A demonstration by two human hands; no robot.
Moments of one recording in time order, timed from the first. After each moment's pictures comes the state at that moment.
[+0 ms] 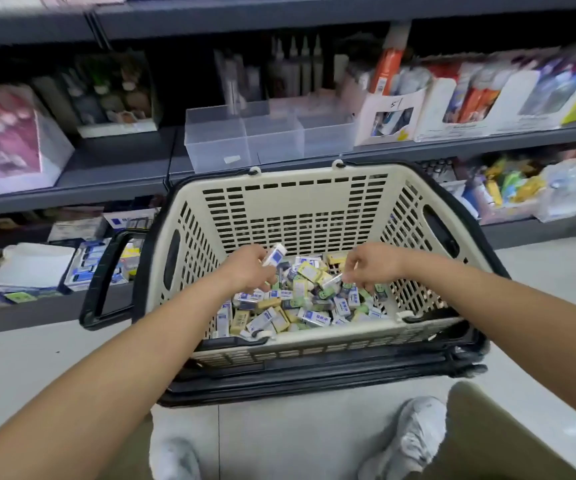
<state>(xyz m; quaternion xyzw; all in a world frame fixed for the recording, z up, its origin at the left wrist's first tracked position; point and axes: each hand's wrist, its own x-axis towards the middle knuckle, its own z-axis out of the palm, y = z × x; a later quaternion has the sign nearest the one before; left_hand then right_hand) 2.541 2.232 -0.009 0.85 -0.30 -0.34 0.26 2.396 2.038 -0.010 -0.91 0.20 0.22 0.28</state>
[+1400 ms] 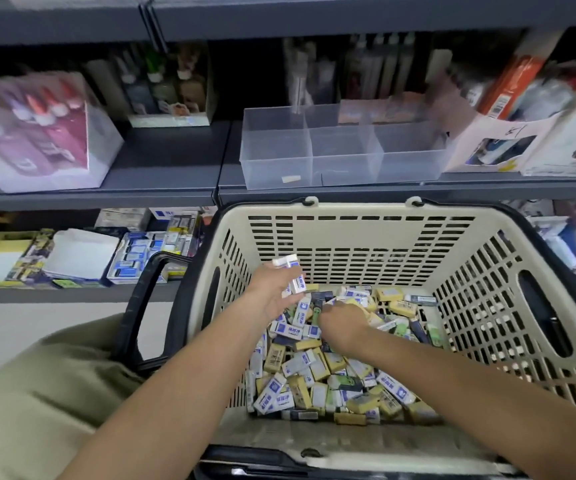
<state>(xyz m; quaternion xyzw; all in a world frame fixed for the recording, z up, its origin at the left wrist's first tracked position) 2.606 2.210 -0.027 0.64 0.16 -0.41 0.64 2.515 2.111 -0.107 -0.97 0.05 0.25 0.00</state>
